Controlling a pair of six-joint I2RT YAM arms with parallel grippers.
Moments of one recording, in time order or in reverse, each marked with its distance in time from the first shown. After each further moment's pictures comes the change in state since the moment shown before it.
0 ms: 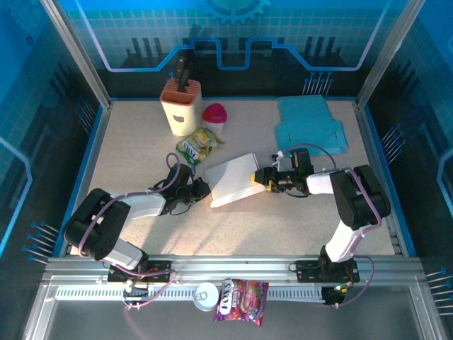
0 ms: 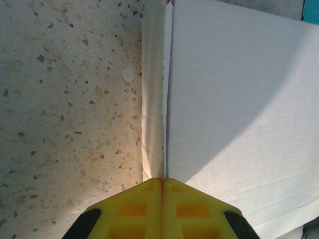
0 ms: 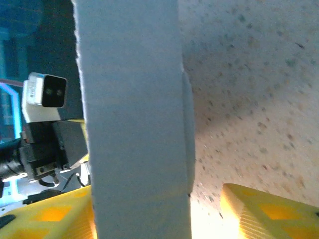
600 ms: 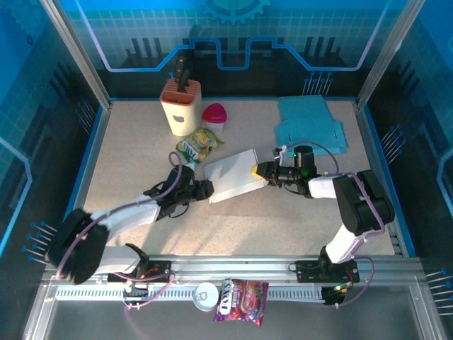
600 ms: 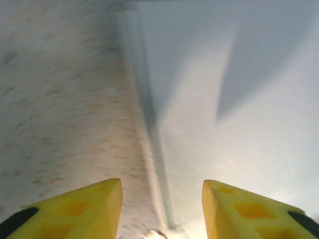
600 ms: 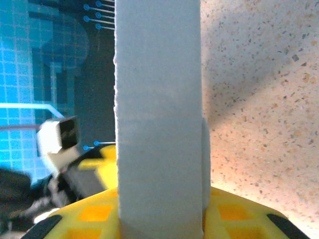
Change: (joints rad) left arm -0.157 -0.251 0.027 -0.192 -0.239 0.283; right arm 0.002 -0.091 -0.056 0.214 0.007 0.278
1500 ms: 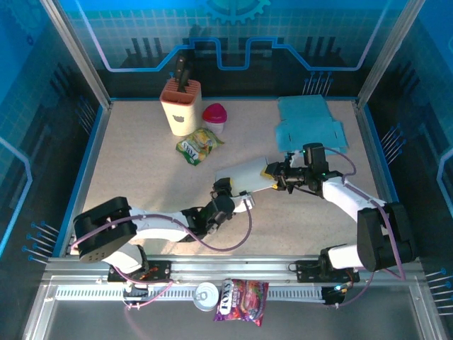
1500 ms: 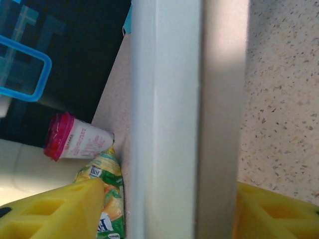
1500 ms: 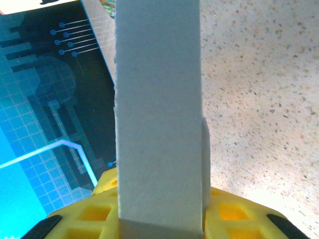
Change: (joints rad) left arm -0.483 0.274 0.041 0.461 -0.710 1.366; right arm -0.037 -0.295 0.064 -0.608 0.055 0.190
